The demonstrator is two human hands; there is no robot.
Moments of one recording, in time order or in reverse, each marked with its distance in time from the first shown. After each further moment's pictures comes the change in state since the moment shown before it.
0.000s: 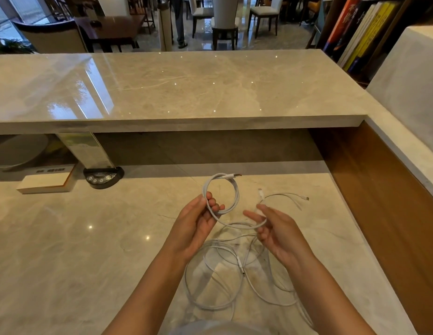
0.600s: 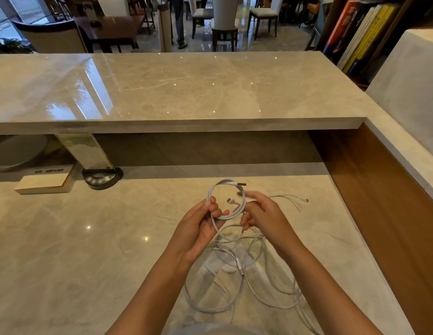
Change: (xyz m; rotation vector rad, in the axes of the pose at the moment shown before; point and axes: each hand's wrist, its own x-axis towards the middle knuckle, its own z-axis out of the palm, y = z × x) left_hand 0.001 -0.007 0.004 -0.056 -0.018 -0.076; right_hand -0.001 -0.011 0.018 -0.680 -0.186 -0.424
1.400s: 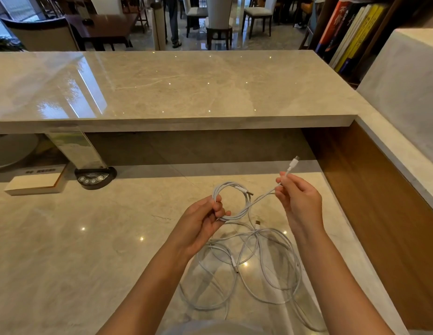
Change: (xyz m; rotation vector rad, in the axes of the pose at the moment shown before) left_hand 0.004 -0.002 0.006 0.201 -0.041 -0.058; right_hand 0.009 -0.006 -0.047 0.552 0.539 0.039
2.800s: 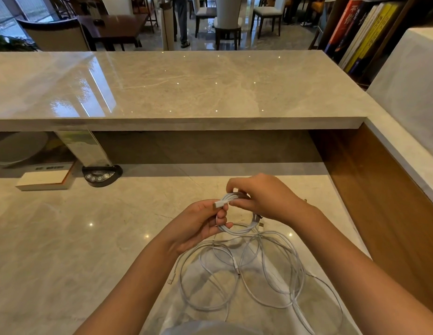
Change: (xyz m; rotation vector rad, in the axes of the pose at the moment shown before) left_hand -0.005 0.020 0.003 0.296 -0.080 -0.151; right_hand 0.001 -0.023 0.045 -1.500 -0.916 -0.789
